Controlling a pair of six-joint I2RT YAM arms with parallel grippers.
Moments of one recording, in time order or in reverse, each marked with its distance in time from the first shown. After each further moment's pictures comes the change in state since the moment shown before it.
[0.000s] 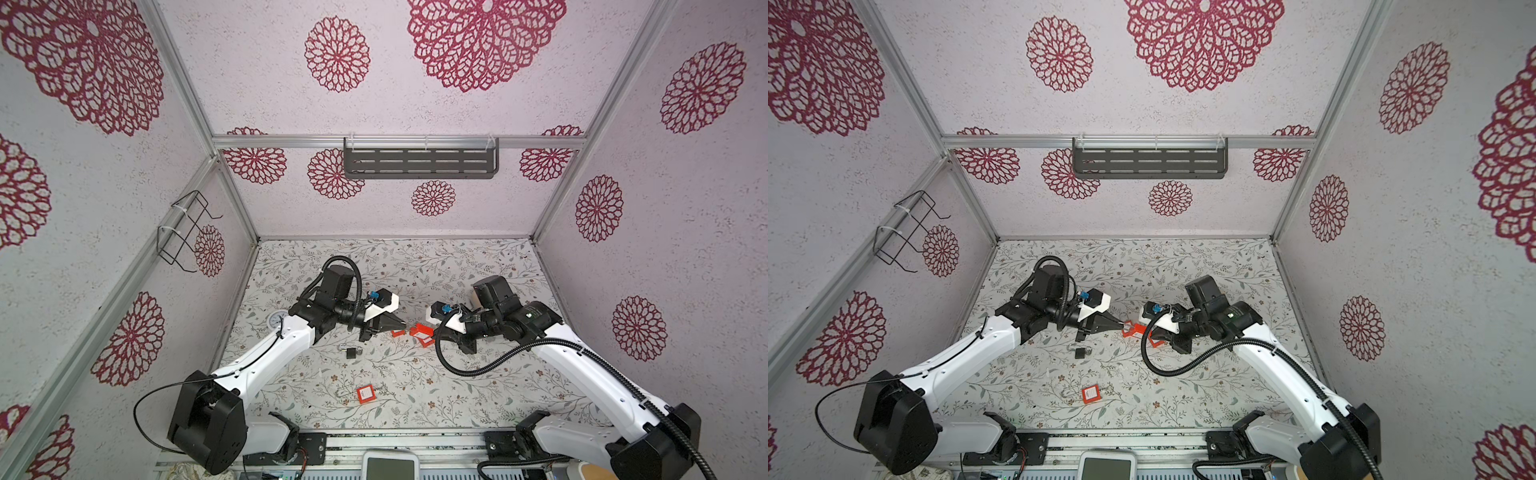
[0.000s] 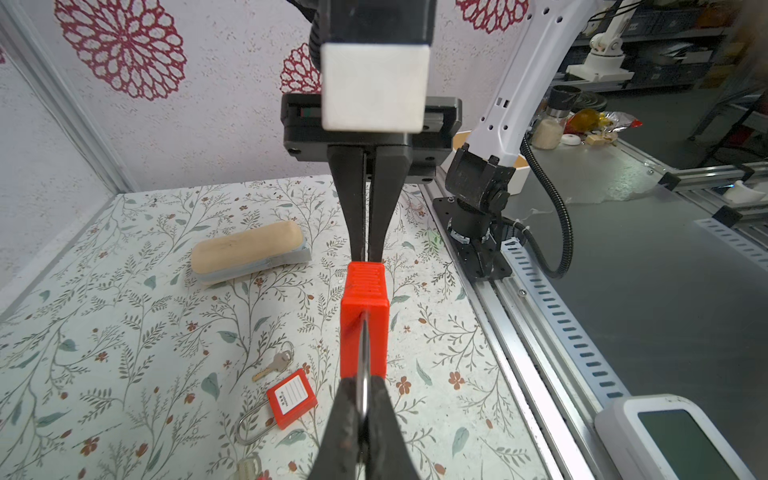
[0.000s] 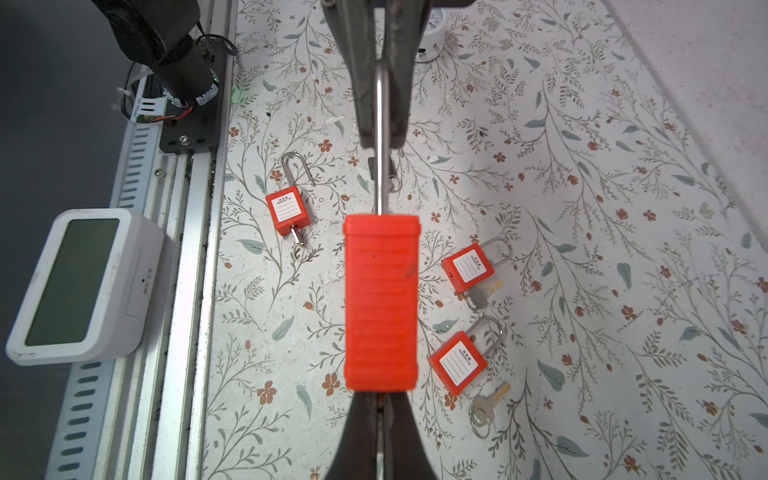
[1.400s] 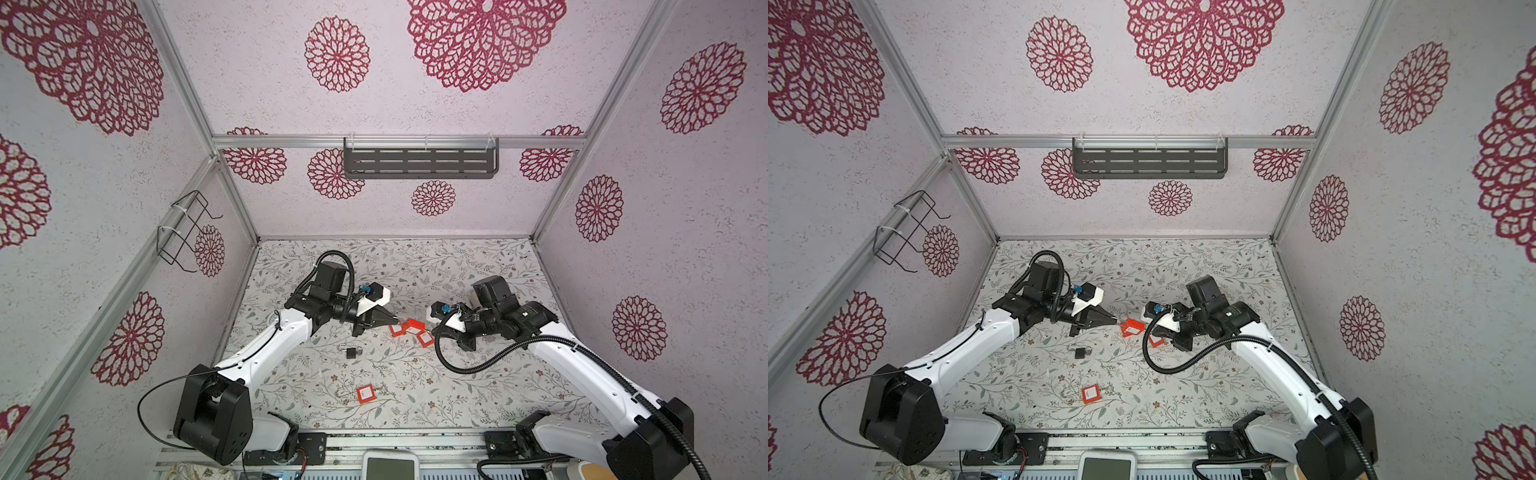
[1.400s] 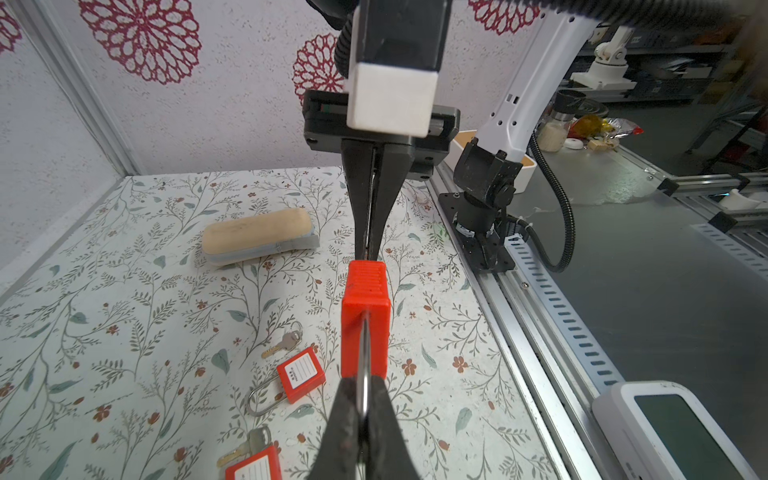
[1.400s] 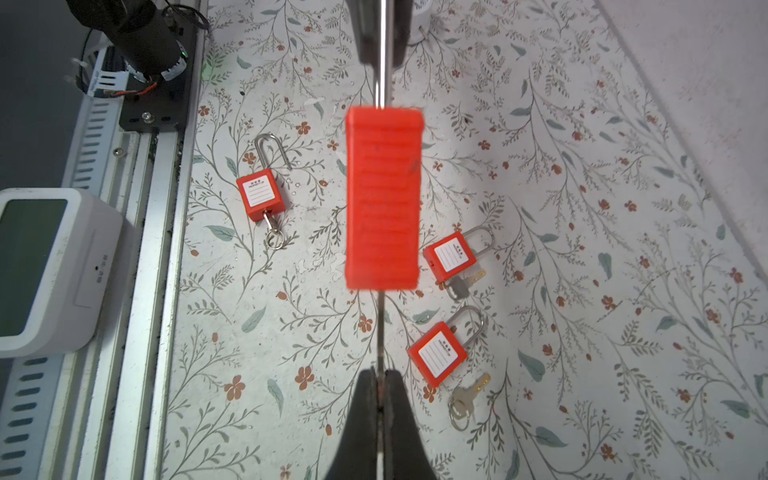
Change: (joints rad) left arm 0.092 0.039 0.035 -0.101 0.061 0.074; right arm -0.037 0.012 -0.051 0.055 0.031 -0.036
